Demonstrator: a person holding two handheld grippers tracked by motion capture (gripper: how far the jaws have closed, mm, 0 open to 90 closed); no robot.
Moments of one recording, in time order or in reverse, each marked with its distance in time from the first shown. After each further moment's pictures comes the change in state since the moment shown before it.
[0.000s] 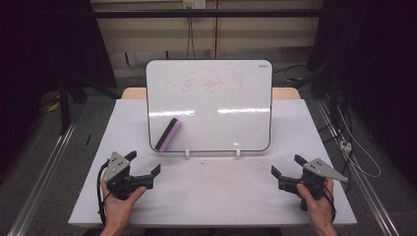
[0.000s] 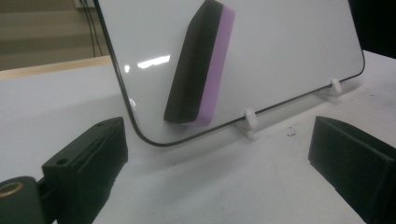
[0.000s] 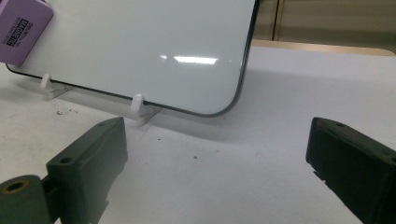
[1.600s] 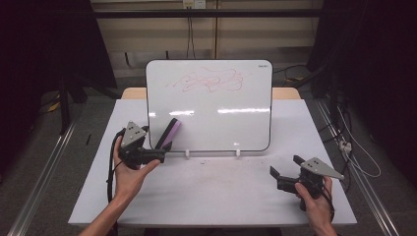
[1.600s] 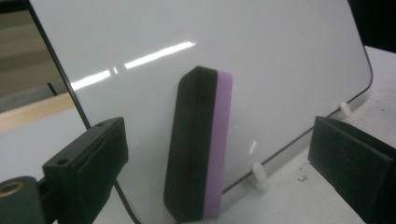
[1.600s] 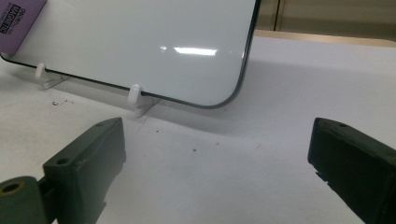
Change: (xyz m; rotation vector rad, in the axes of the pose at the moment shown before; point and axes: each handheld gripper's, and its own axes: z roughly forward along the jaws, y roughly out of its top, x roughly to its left) left arm 0.000 0.071 0.051 0.079 -0.027 0.150; right arm 0.000 -0.001 0.005 0.038 -0.001 -0.009
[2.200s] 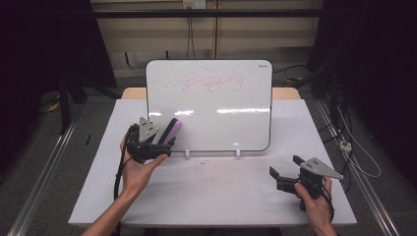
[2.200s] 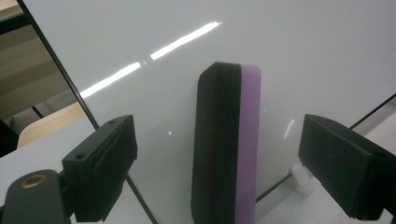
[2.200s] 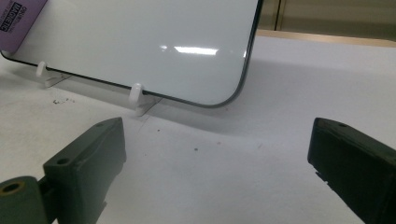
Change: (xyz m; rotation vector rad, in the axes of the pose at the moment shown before) left arm -0.007 0.001 0.021 0.097 0.120 0.101; right arm 0.001 0.000 0.000 0.003 0.003 -0.006
